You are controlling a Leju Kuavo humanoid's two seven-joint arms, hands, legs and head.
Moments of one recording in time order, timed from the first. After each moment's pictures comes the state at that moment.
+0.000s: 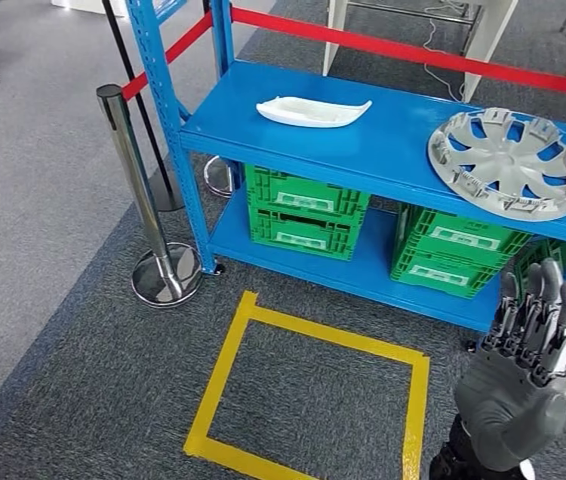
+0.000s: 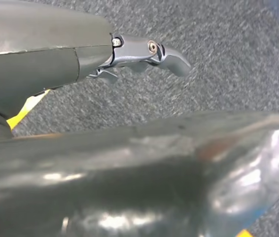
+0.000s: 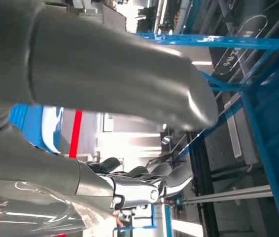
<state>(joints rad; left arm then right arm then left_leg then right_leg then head) -0.05 -0.22 1.13 -0.34 -0.63 0.12 -0.60 0.31 0.00 0.25 -2.13 0.17 -0.45 -0.70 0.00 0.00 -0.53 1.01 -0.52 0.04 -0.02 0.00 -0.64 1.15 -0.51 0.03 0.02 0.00</state>
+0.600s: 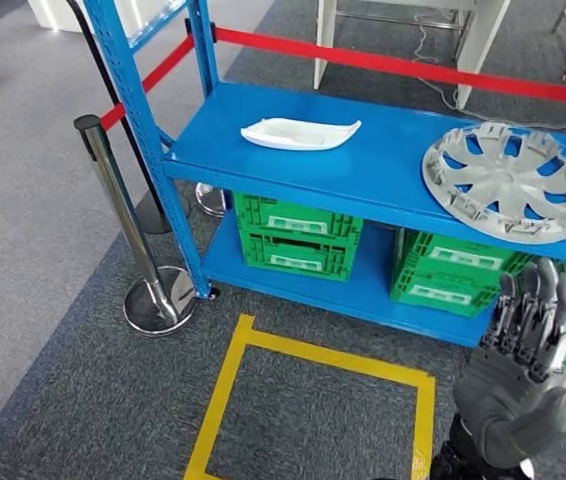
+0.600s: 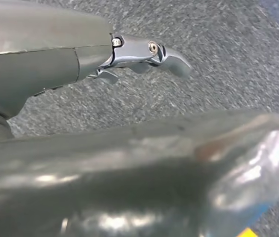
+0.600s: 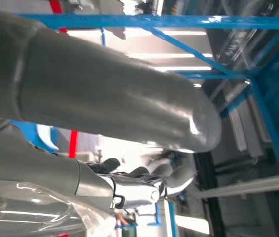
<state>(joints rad) -0.05 -0.22 1.14 -0.33 -0.64 0.13 -0.58 0.32 0.00 0.23 -2.13 0.14 -0.42 -0.70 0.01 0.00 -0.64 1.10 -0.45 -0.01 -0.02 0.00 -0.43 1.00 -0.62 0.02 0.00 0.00</state>
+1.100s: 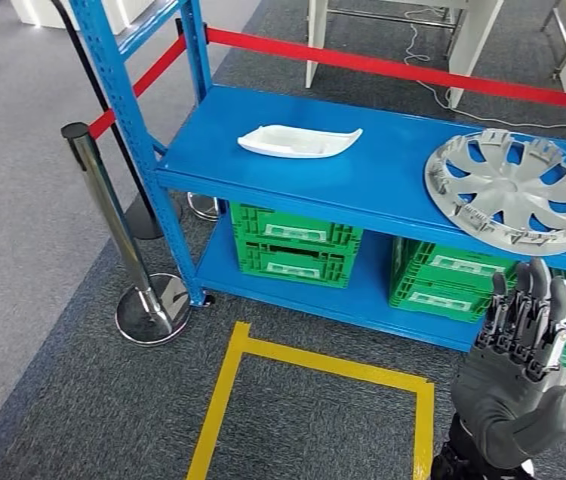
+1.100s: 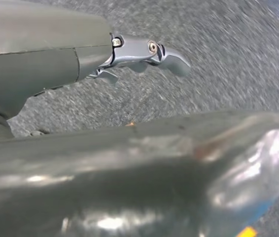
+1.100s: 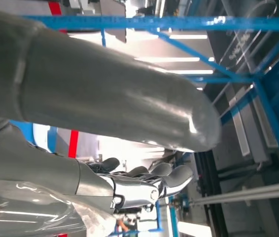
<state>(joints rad) -0.04 -0.22 1.15 -0.33 -0.64 0.10 -0.57 0.31 0.01 0.21 -2.11 0.12 -0.35 -0.70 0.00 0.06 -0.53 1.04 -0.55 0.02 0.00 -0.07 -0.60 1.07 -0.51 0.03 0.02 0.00</state>
